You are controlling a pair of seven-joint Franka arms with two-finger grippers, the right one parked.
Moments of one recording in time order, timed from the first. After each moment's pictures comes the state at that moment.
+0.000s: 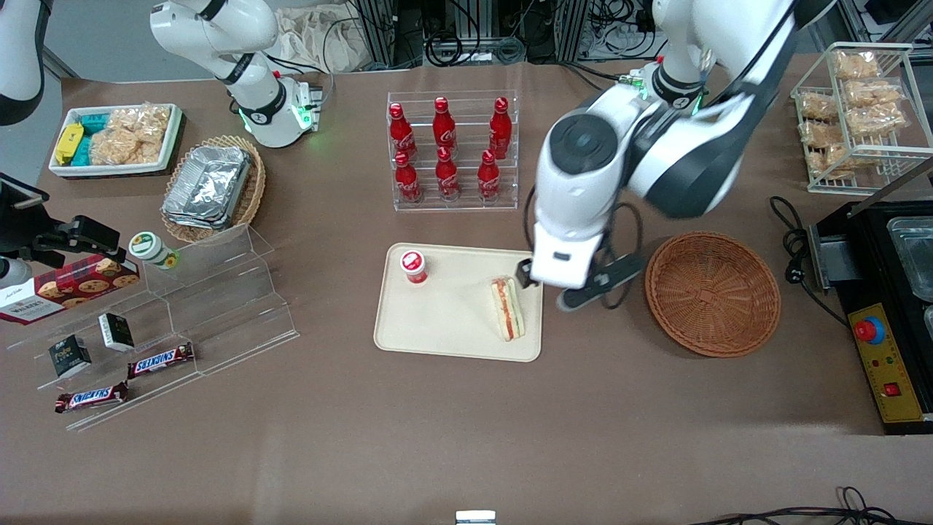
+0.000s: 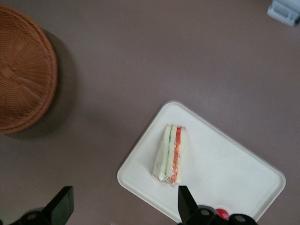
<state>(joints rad) -0.13 0.45 -0.61 -1.30 0.37 1.69 -1.26</state>
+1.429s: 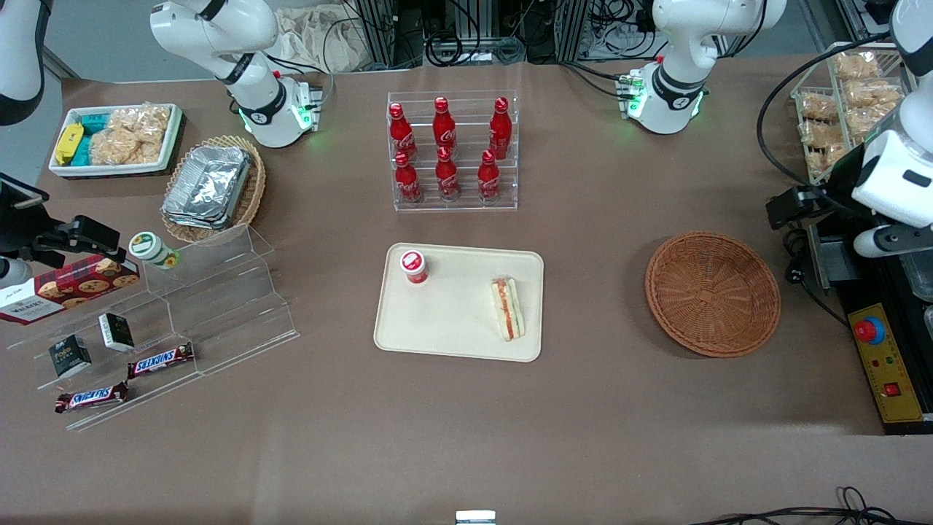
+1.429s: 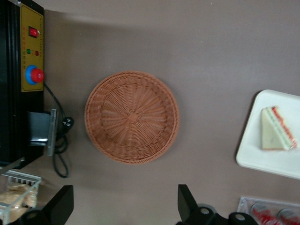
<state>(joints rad) -0.07 0.05 -0.02 -1.49 0.05 1.54 -0.20</state>
